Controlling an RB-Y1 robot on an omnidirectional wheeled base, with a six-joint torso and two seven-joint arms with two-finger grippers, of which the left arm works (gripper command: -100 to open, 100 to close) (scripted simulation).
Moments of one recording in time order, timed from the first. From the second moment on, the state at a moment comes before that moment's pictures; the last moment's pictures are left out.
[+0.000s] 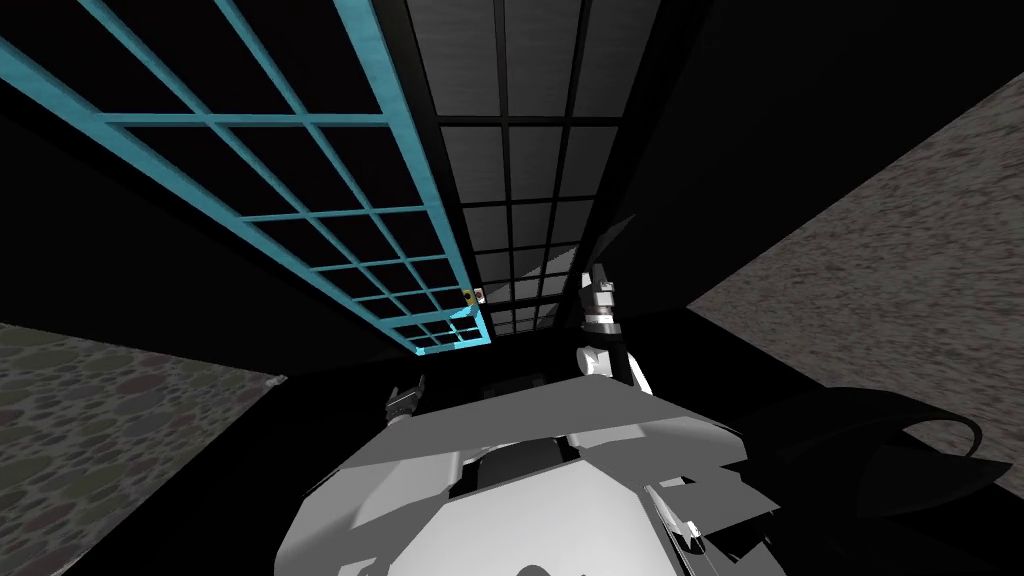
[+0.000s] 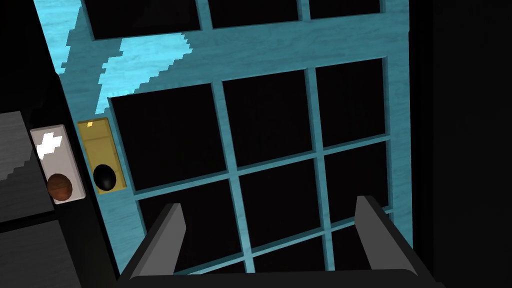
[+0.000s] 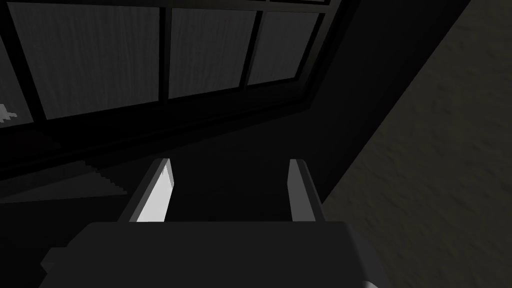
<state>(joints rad) 0.15 0.29 0.29 -0.54 -0.07 -0.85 -1.31</state>
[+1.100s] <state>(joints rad) 0.02 0.24 0.27 -0.54 -0.07 -0.87 -1.34</state>
